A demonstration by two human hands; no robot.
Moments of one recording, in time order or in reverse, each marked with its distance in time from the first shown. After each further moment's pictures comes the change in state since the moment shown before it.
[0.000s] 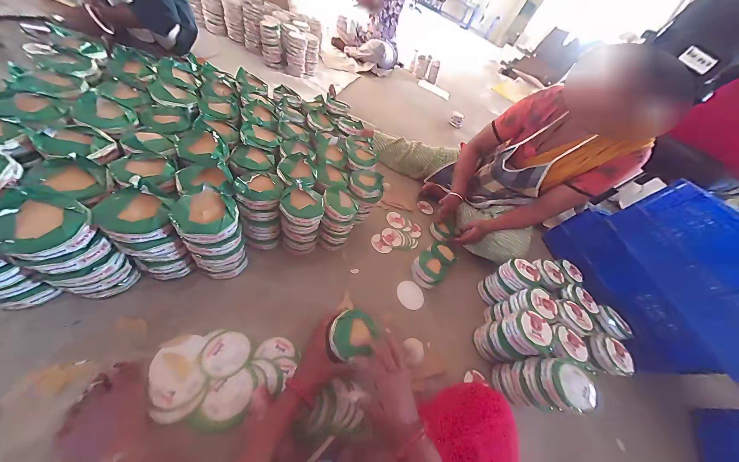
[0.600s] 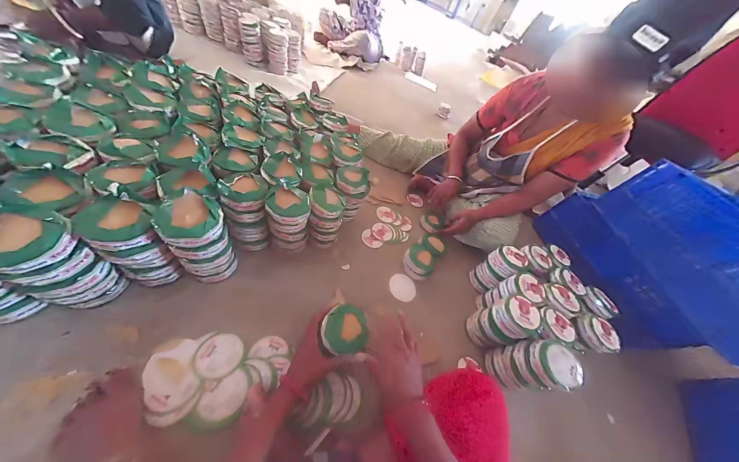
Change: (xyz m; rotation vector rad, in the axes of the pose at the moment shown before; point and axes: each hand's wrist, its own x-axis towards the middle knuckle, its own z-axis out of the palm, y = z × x) left_hand -0.001 0.003 0.001 0.011 0.008 -0.006; right_hand 0.013 0.015 -0.014 -0.236 0.097 0.131
